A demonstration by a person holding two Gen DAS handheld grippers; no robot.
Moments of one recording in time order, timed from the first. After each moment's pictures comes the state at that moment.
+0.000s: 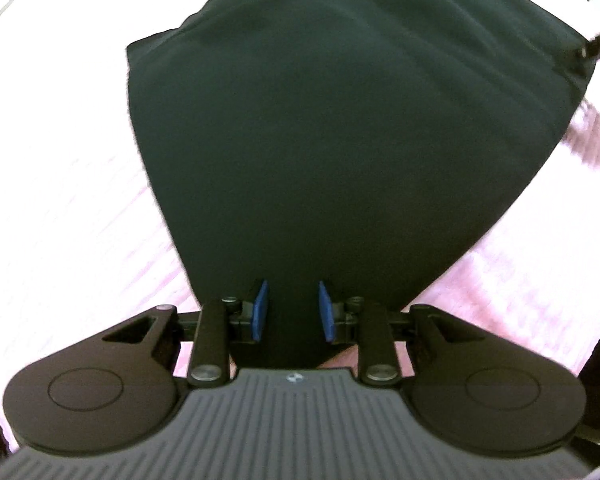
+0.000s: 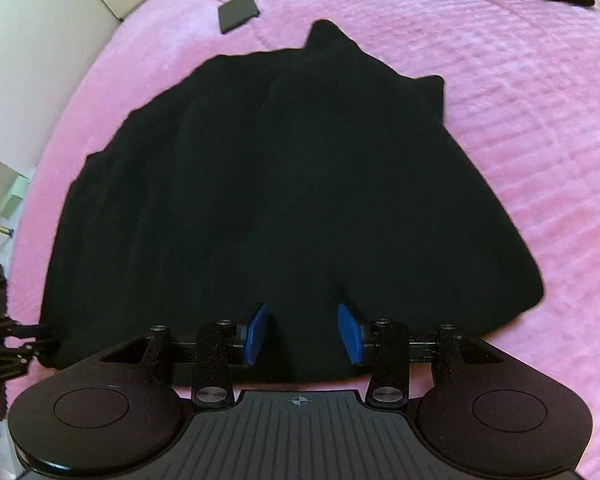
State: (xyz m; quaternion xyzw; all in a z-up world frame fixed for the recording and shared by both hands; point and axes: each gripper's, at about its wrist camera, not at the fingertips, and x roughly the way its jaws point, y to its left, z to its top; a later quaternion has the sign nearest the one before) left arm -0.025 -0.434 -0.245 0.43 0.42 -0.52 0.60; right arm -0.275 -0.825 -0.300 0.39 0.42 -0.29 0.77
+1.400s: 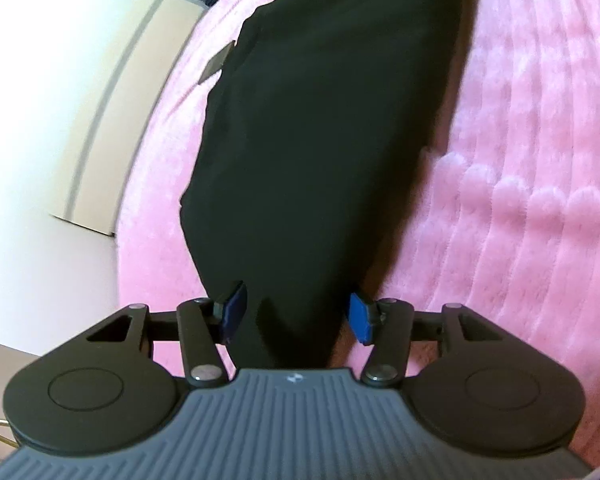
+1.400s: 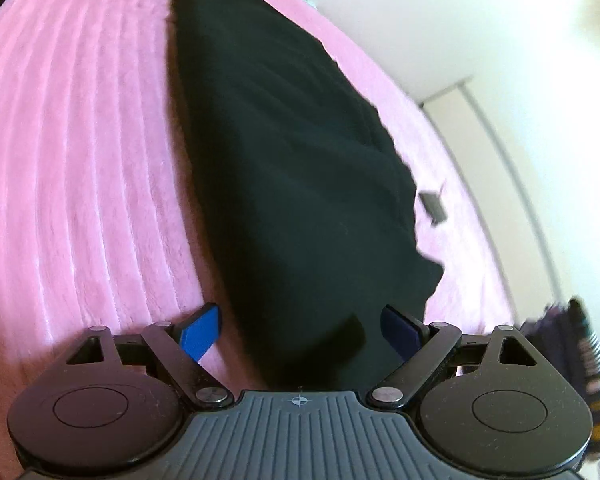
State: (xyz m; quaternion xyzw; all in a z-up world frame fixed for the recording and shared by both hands) left arm -0.145 -0.380 -0.312 0.61 0.00 -0.46 0.64; right arm -0.359 -0.743 -0.368 -0.40 0.38 -0.06 0.83
